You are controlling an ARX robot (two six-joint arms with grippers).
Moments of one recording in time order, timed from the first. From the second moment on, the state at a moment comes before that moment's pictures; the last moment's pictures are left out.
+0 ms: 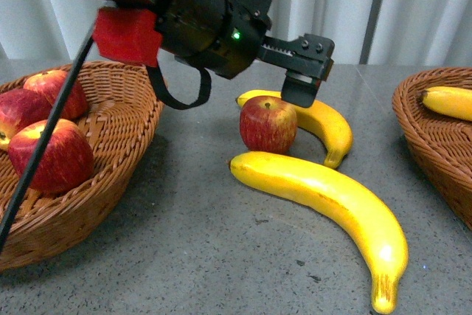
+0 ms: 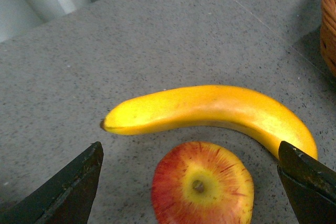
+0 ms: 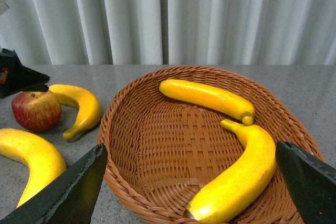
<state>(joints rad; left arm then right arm) -0.48 1.93 1.30 0.11 0.01 0.14 0.00 0.00 0.01 0.00 0.00 0.00</state>
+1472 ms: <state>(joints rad) -0.19 1.81 1.20 0.04 -0.19 -0.17 0.00 0.00 0.01 0.00 0.00 0.00</state>
